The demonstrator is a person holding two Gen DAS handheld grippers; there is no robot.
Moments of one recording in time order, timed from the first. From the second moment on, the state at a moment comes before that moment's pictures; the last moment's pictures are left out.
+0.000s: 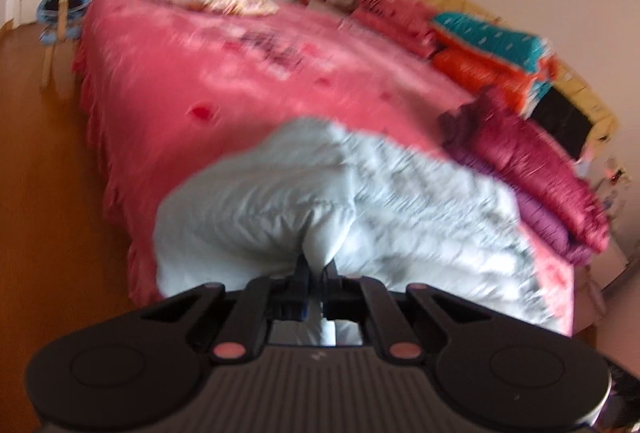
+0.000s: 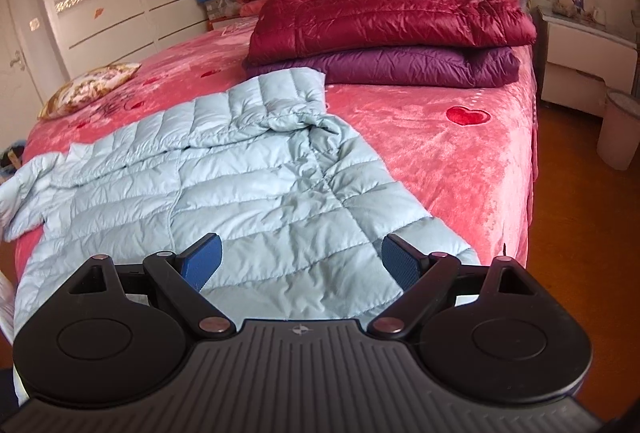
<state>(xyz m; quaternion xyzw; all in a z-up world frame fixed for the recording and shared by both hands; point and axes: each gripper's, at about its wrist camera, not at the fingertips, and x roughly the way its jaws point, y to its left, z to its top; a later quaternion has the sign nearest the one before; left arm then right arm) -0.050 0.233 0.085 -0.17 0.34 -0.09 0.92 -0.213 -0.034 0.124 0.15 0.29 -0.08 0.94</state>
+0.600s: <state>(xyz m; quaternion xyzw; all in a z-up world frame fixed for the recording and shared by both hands) 0.014 0.127 0.147 -0.21 0.33 -0.24 0.89 -0.200 -0.069 0.118 0.21 0.26 -0.07 0.94</state>
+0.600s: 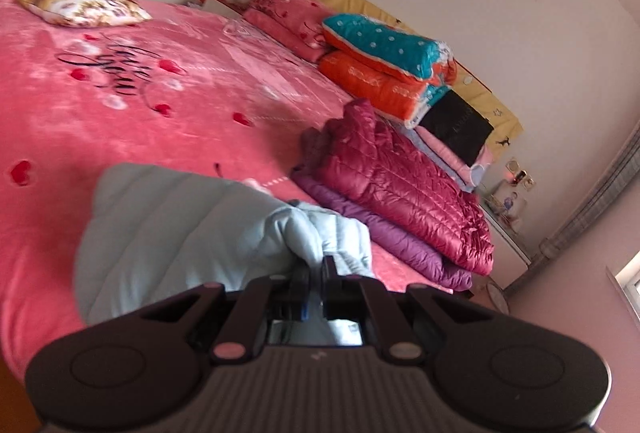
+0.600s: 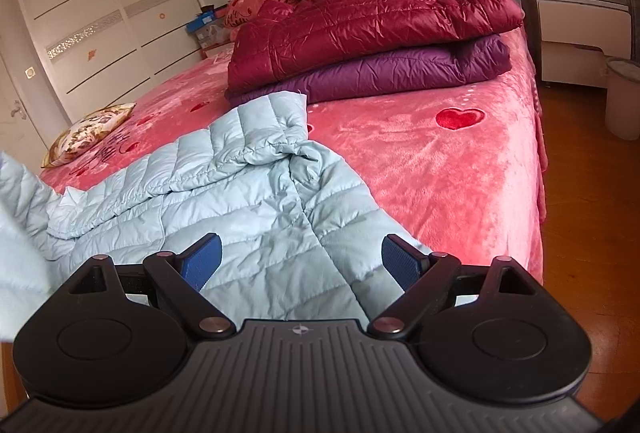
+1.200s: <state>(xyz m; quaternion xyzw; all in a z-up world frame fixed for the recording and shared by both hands) 0.124 0.014 0.078 -0.18 0.41 -0.24 0.86 -0.161 -0.092 0.114 0.26 0.24 -0.03 0.94</state>
